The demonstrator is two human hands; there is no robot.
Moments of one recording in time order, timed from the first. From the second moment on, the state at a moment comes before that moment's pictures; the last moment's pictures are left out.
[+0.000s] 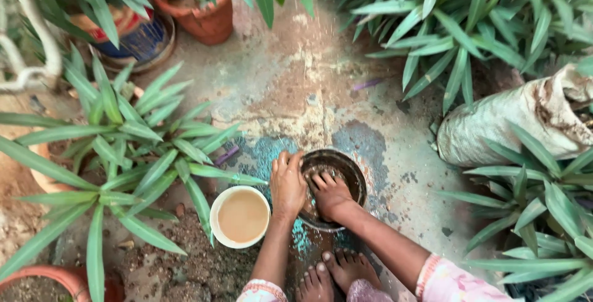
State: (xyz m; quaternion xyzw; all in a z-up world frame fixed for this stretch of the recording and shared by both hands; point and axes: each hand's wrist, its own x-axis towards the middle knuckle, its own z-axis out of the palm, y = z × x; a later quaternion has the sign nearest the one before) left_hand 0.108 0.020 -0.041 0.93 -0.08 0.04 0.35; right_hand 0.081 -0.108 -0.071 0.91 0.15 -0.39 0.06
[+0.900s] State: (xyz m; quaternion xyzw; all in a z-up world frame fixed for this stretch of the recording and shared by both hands) left_hand 0.107 0.022 -0.040 0.93 0.01 -0.02 0.36; right_hand 0.082 -0.127 -0.076 0.91 0.14 -0.38 0.04
